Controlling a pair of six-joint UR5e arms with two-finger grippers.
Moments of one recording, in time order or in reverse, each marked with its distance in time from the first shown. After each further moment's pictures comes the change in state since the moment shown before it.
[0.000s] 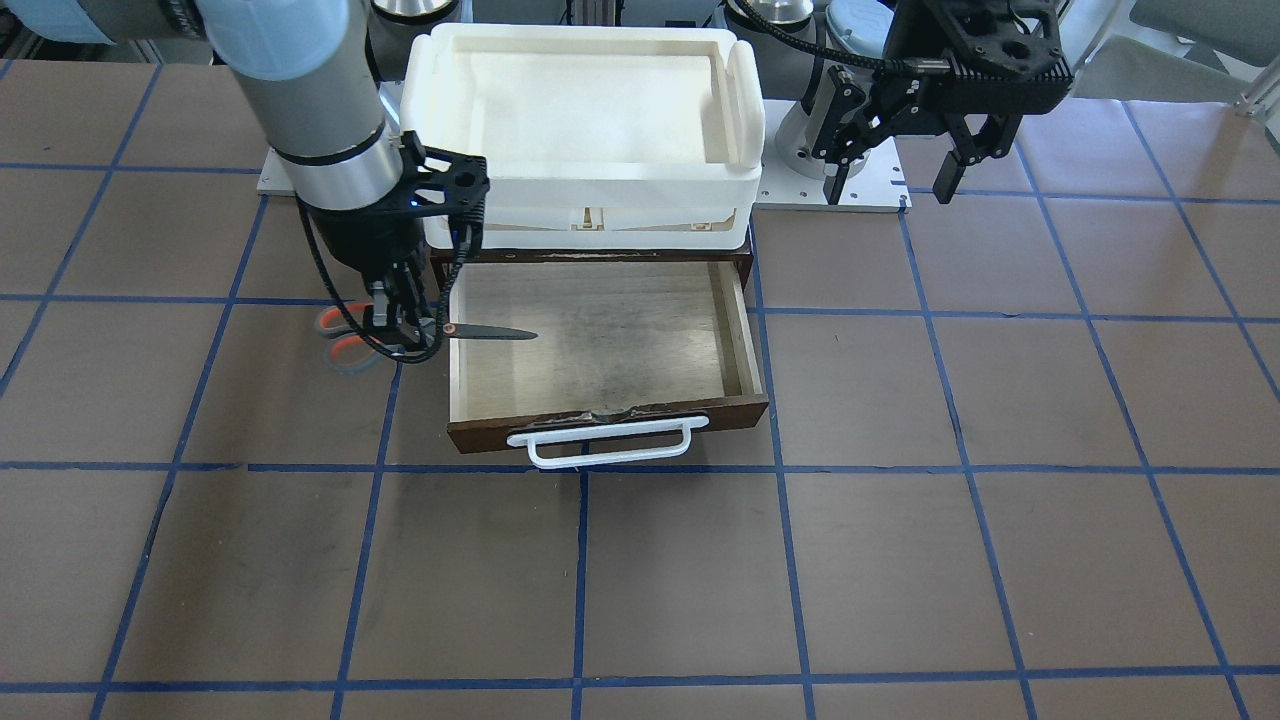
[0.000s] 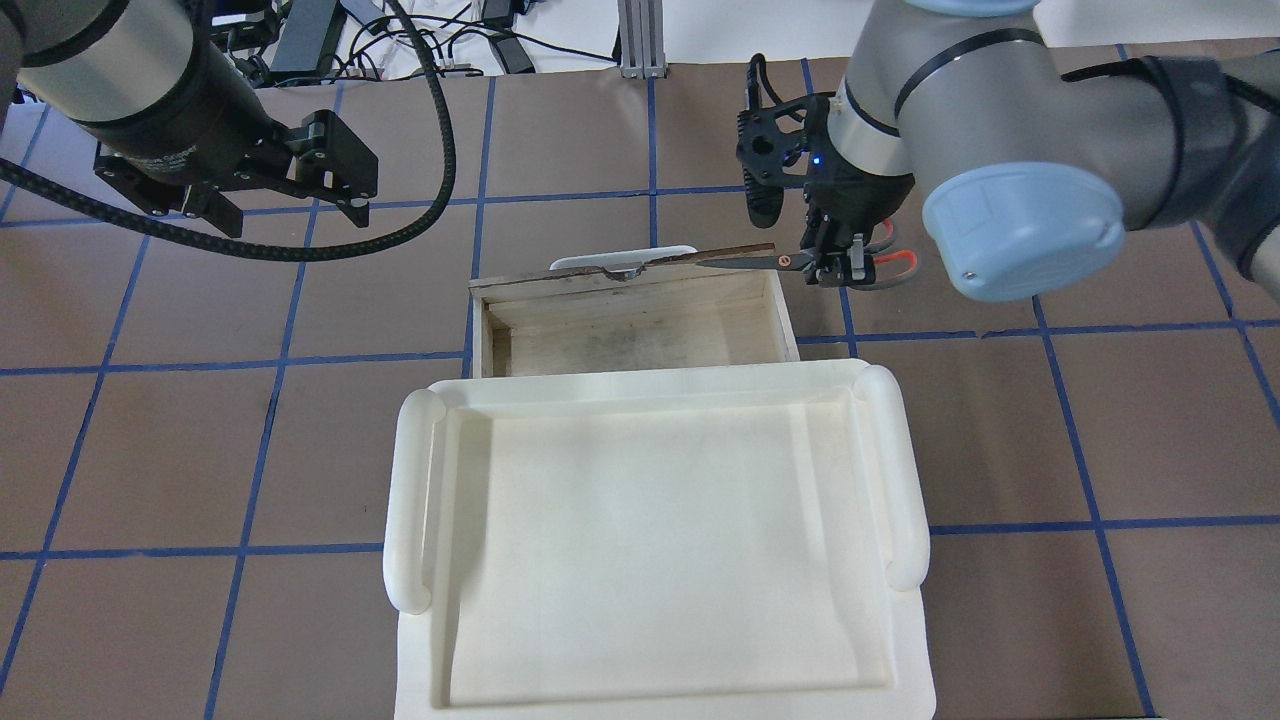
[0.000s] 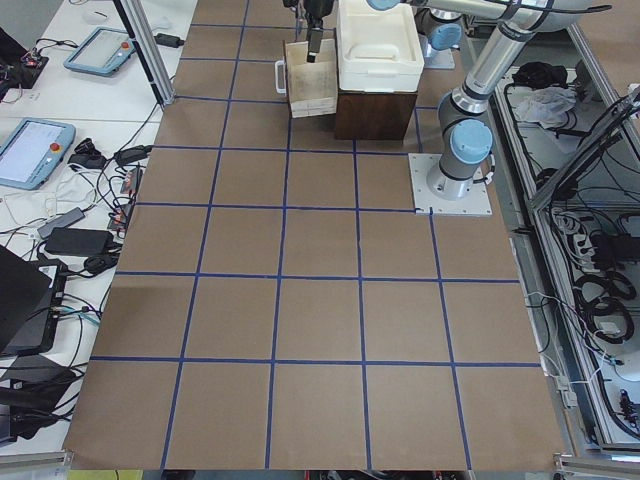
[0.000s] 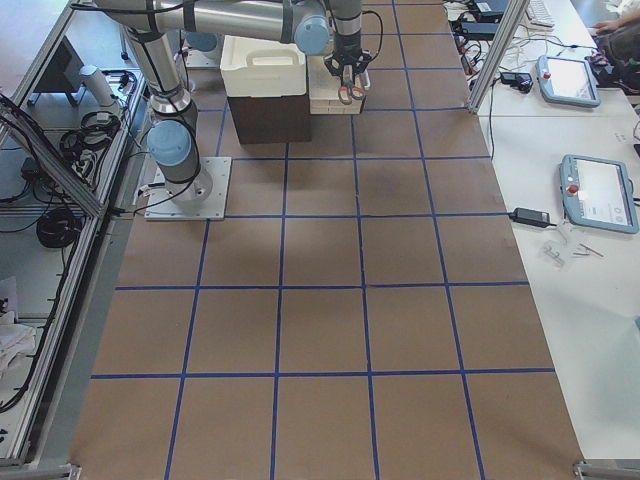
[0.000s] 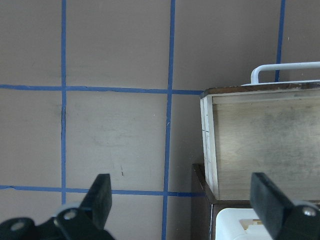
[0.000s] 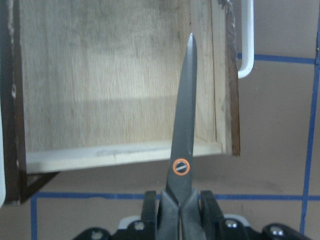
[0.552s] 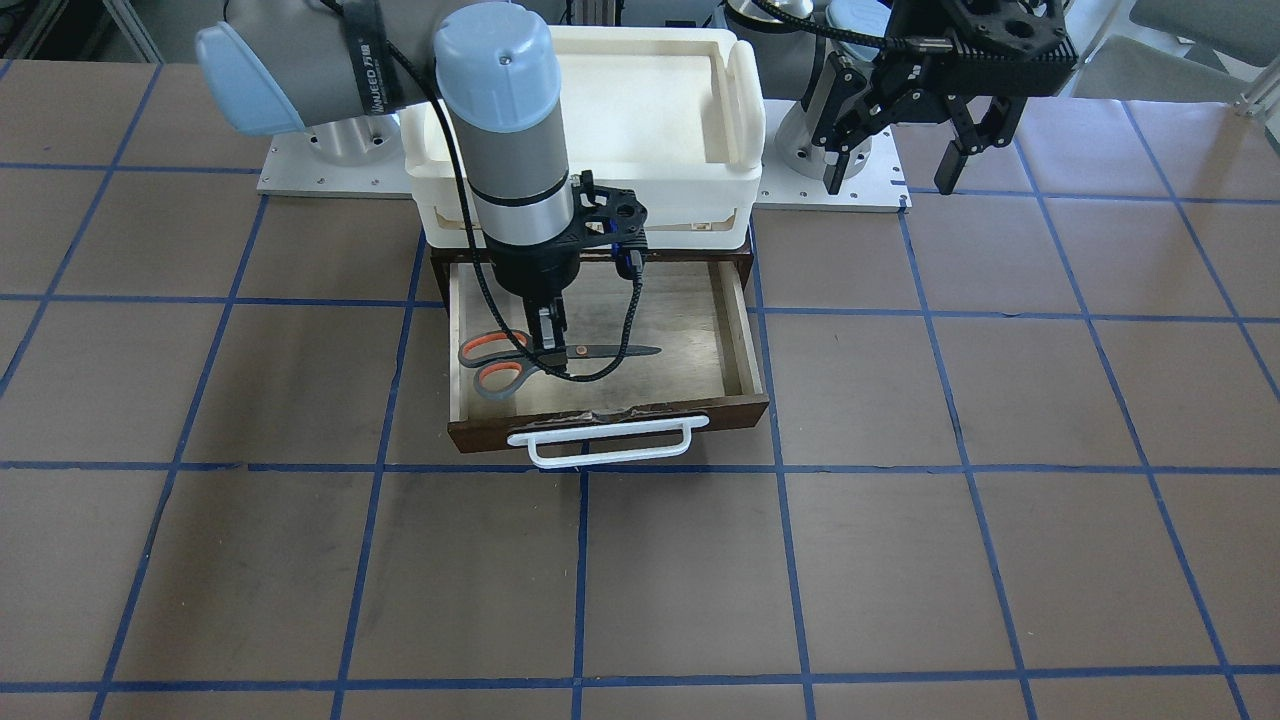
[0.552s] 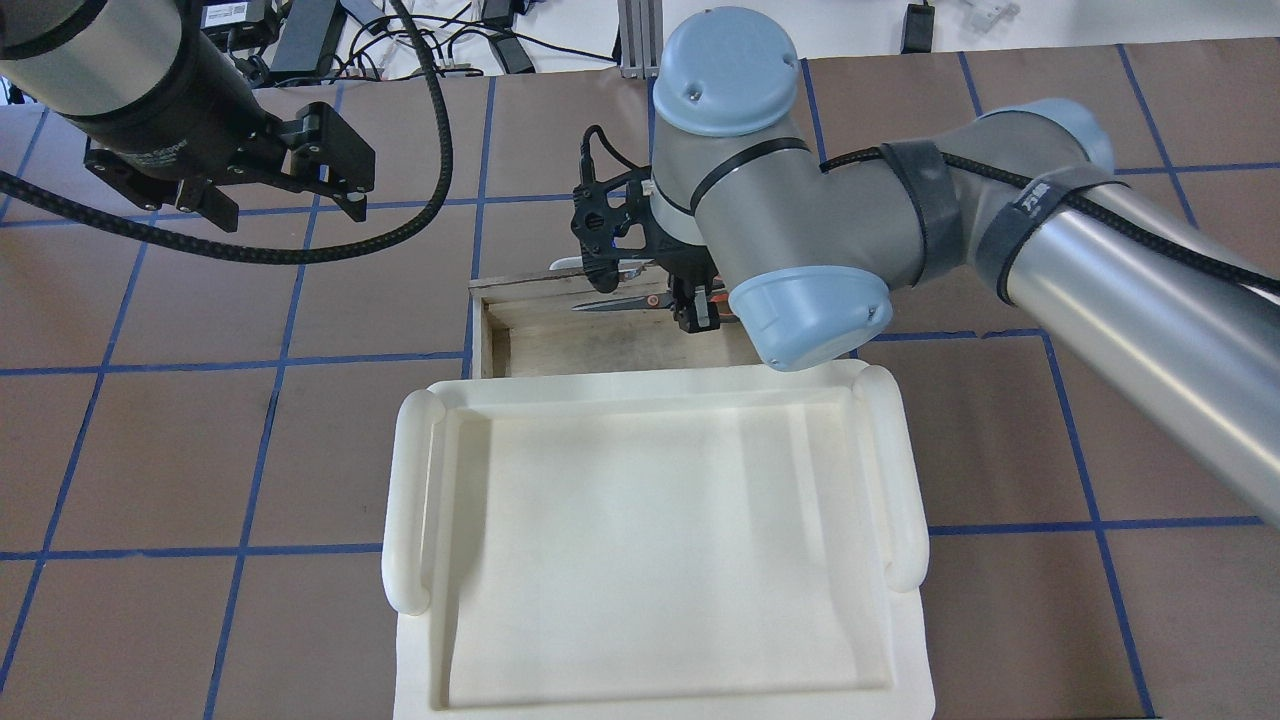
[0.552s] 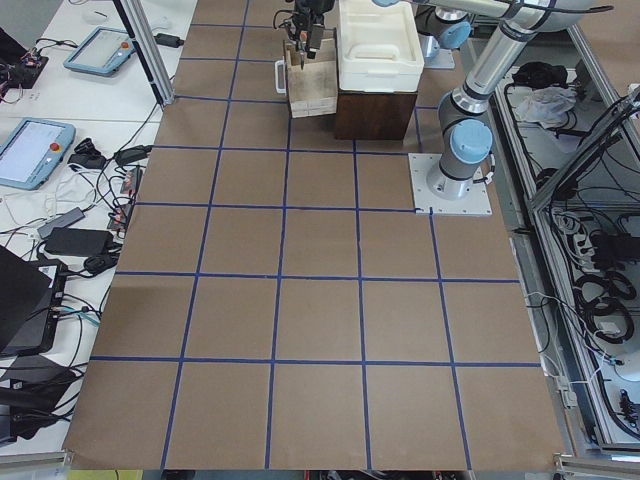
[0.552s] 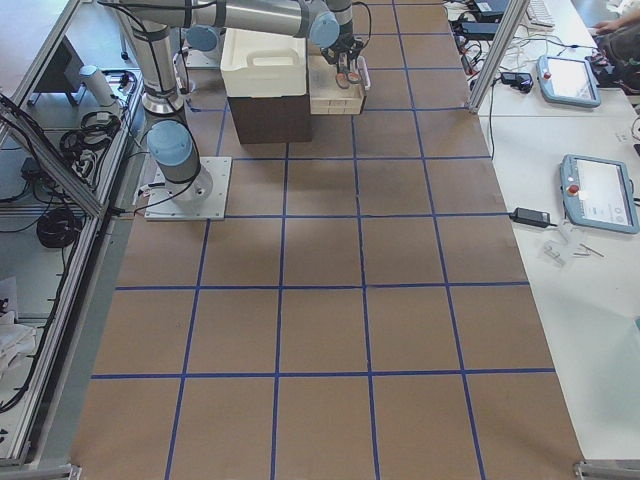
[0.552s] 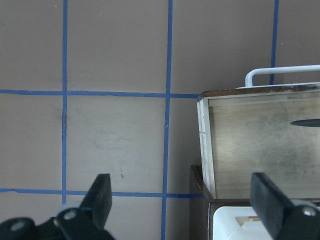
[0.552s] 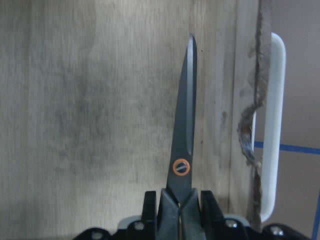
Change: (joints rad) left arm -0.004 0.007 0.005 -0.002 0.000 0.005; right arm 0.197 0.129 -0.010 -0.143 -0.018 0.131
